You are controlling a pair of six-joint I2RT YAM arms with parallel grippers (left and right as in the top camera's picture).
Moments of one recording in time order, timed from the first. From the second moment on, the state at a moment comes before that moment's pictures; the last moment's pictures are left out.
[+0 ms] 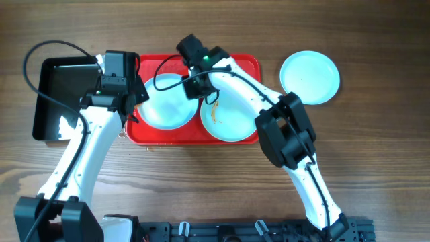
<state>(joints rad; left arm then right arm) -0.11 1.48 1.08 -0.65 -0.23 -0.42 0.64 2.43 2.05 -0.92 -0.09 0.33</state>
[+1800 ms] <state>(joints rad) -0.11 1.52 1.08 -0.67 0.03 -0.42 0.74 2.10 2.10 -1.05 0.99 -0.05</state>
